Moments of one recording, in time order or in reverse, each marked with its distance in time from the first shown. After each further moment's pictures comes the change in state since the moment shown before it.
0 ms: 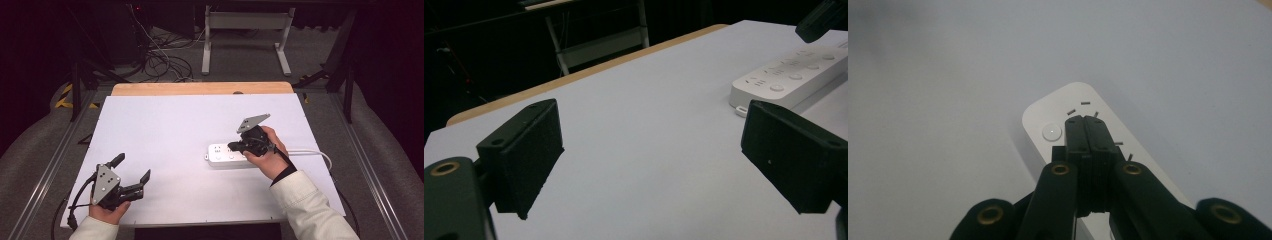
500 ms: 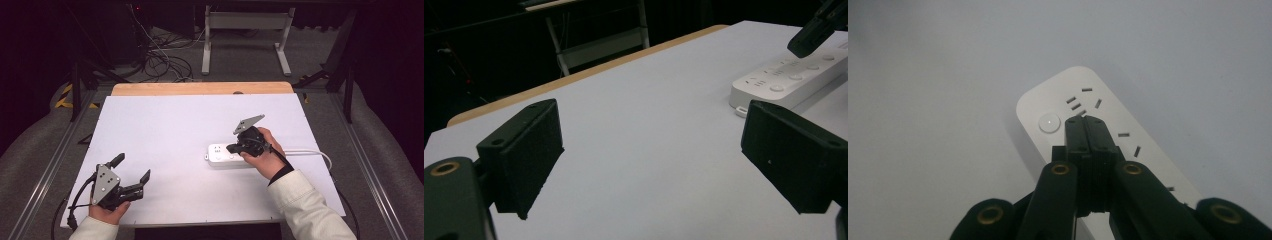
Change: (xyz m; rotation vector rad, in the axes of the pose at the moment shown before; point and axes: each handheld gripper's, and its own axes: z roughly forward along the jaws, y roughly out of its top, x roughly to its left) left arm 0.000 0.000 -0.001 -0.001 0.003 0.000; right arm -0.004 -0.003 0.015 0.054 0.016 0.017
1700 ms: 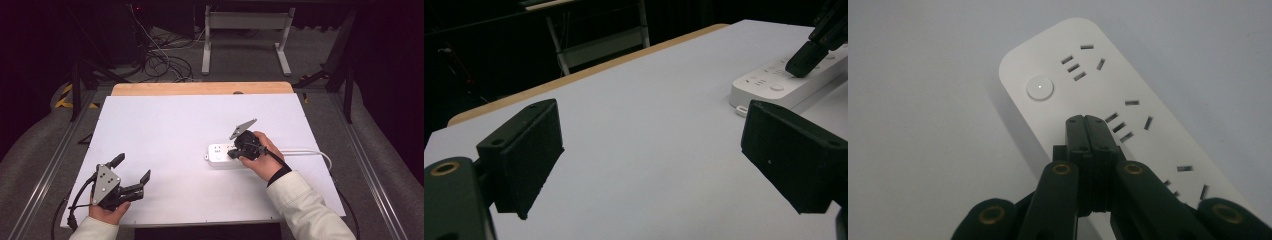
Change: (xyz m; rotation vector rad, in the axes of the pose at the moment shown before) left arm -0.001 0.000 0.000 0.003 0.000 0.001; right arm -0.001 -0.009 0.021 0.116 -0.012 -0.009
